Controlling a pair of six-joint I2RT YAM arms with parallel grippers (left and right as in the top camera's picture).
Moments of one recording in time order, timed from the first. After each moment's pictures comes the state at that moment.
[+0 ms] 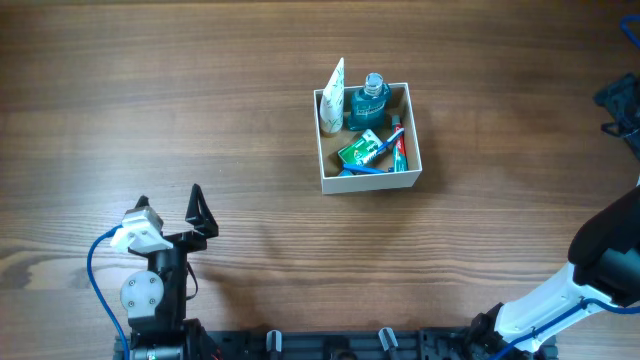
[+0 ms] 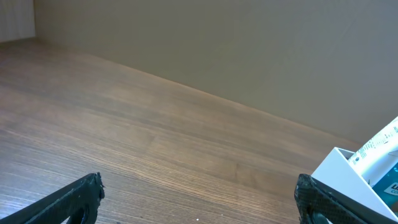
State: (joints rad) left arm 0.10 0.01 0.01 -0.07 0.01 -0.31; right arm -0.54 1.94 1.69 -0.90 0.26 0.51
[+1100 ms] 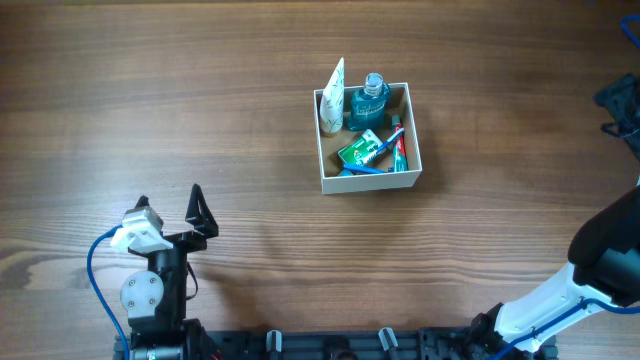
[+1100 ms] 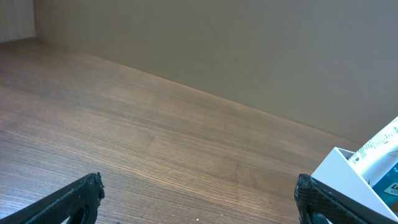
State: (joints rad) left arm 0.10 0.01 0.01 -0.07 0.01 -0.31; right arm -0.54 1.94 1.69 -0.90 0.26 0.51
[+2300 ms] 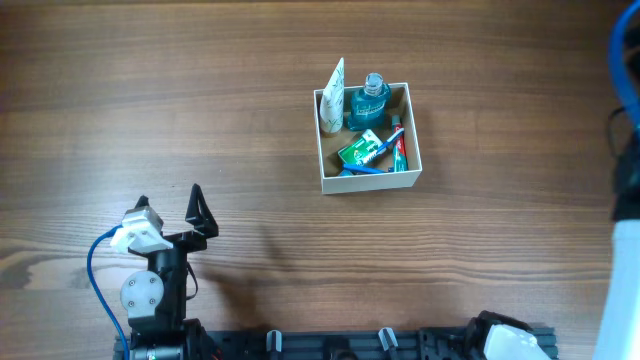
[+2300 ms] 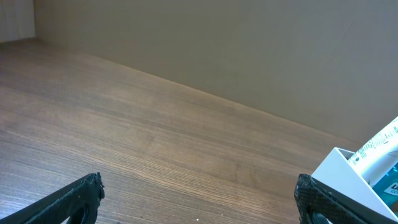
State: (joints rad) left arm 0.10 0.01 0.01 -0.08 0.01 -0.31; right arm -0.29 1.19 1.39 -0.39 0.28 0.41
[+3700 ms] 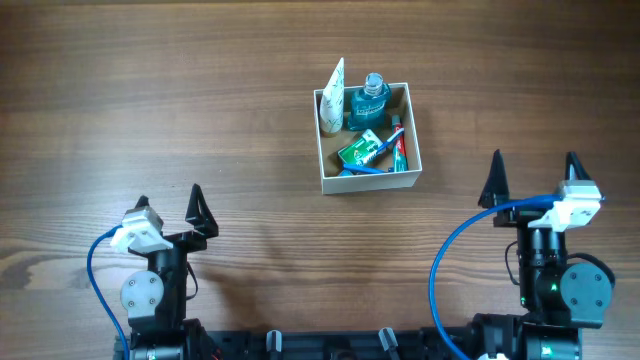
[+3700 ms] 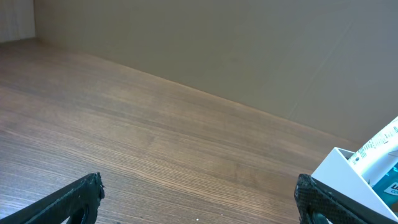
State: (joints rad) left arm 0.10 0.01 0.01 -0.07 0.01 -0.31; right arm -0.10 0.28 0.37 0.03 -0.05 -0.05
